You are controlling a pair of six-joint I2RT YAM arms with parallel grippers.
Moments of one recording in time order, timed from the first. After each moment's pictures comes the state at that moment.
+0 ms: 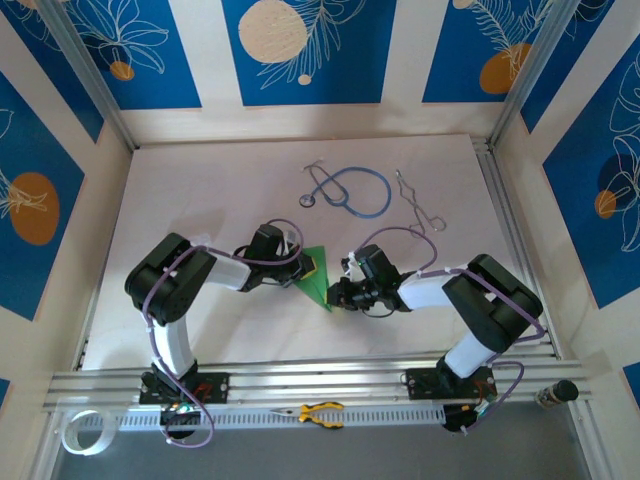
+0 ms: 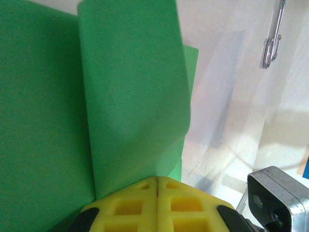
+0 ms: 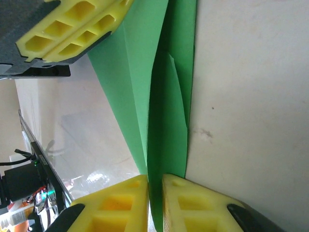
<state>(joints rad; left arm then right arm) -0.59 1.86 0.72 0.42 0.52 -1.09 0.67 1.59 0.50 0.22 -0.54 0.84</state>
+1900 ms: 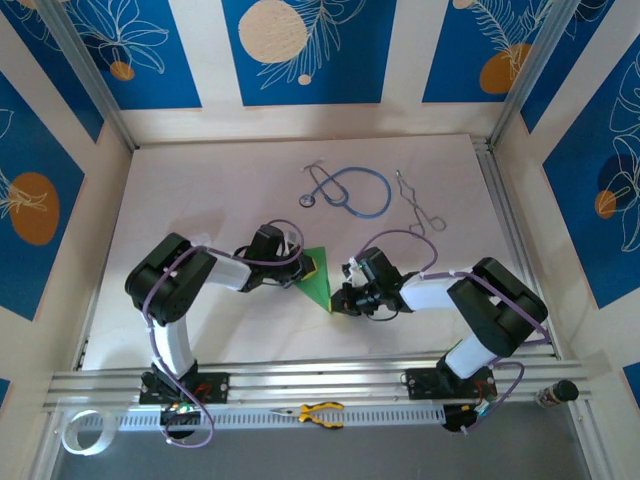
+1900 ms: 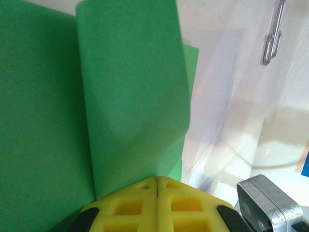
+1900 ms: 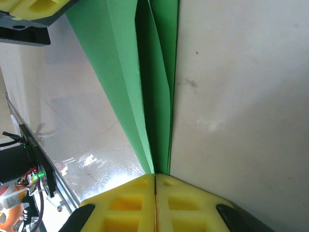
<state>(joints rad) -0.59 1.86 0.72 0.42 0.53 -1.10 0.67 1.56 0.50 0.10 -0.57 0.79</state>
